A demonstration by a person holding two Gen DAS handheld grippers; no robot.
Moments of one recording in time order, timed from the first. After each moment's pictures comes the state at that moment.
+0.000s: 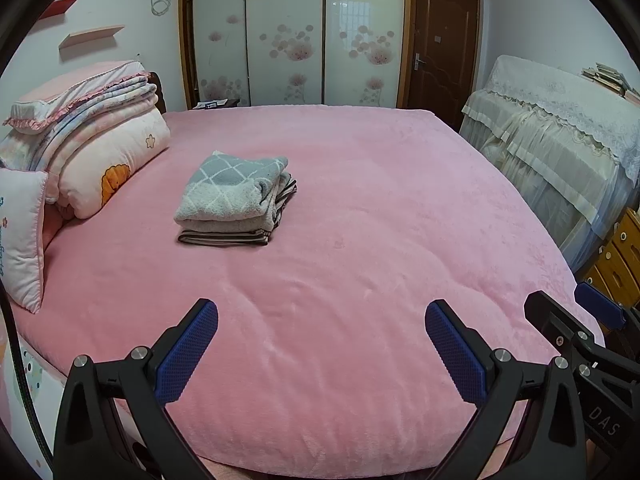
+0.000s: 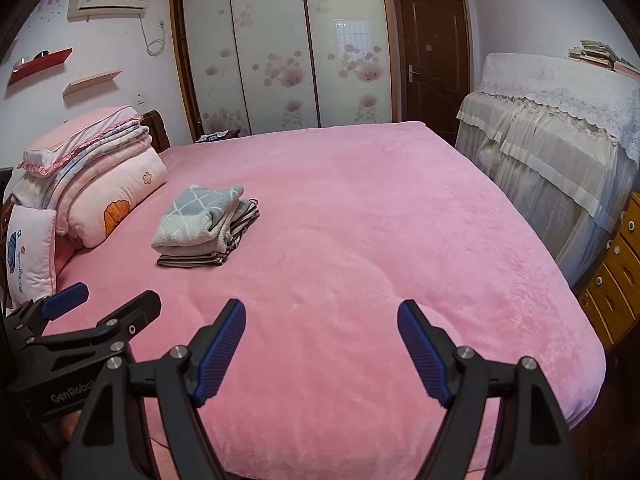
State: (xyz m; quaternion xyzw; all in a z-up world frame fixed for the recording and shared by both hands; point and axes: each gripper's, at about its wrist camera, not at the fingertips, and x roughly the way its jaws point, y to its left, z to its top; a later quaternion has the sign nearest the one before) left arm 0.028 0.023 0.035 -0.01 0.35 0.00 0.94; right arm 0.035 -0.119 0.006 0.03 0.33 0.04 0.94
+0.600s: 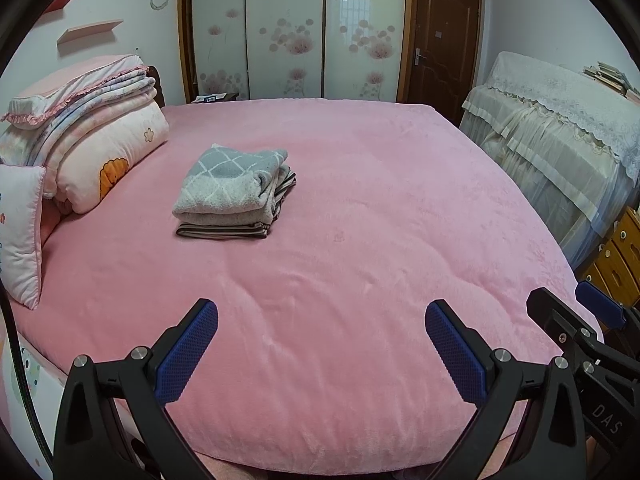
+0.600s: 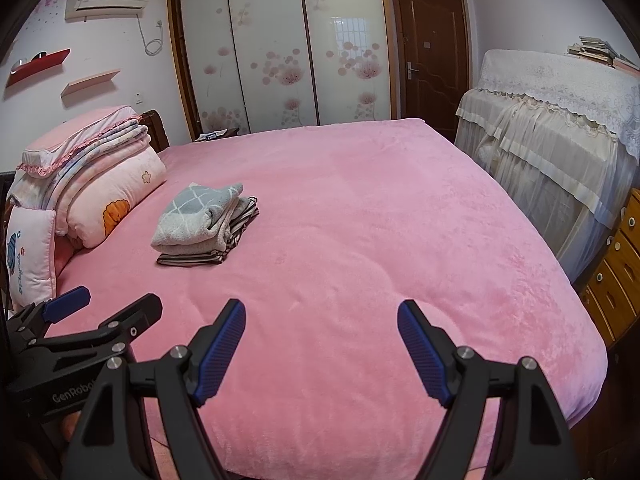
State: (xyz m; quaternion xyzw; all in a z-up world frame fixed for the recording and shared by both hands) left arm 0.029 0.024 0.030 -0.01 0.36 0.00 0.93; right arm 0.036 -0.123 0.006 0.03 0.33 0.04 0.94
